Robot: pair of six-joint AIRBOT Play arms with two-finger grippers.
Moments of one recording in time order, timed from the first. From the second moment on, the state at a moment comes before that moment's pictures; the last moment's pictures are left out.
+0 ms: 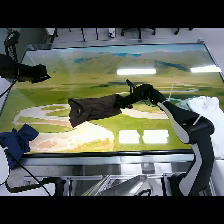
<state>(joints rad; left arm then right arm) 0.09 -1.44 1.78 -1.94 1.37 1.70 0.27 -1.94 1.55 2.58 -1.03 -1.81</state>
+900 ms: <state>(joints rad) 0.00 -1.44 1.78 -1.94 1.42 1.71 -0.78 -1.27 1.59 2.31 -1.43 -1.59</state>
